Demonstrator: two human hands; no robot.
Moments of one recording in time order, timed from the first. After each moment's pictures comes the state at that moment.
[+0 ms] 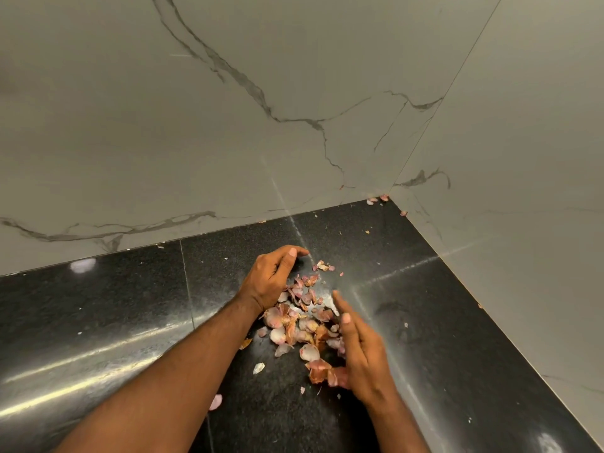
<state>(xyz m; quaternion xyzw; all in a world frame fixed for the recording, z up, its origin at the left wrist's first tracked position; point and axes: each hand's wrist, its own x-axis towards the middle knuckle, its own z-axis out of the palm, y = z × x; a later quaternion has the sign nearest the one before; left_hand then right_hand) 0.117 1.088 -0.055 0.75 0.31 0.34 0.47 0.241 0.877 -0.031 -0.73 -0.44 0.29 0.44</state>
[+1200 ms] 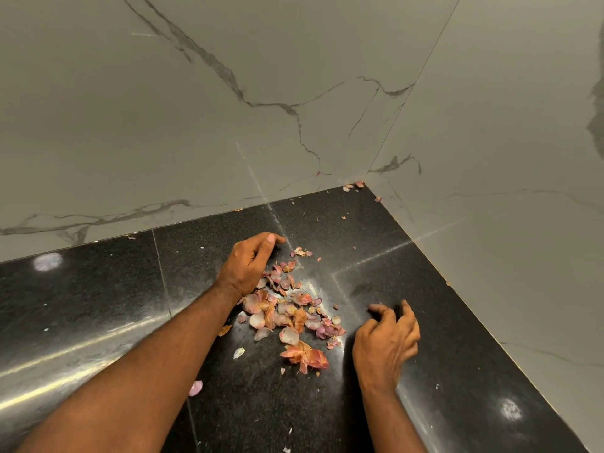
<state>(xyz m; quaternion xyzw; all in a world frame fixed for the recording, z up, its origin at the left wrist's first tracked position) 0.118 1.088 -0.053 0.75 0.31 0.35 0.46 0.273 0.852 -0.056 -0.93 -0.21 -0.01 0.30</state>
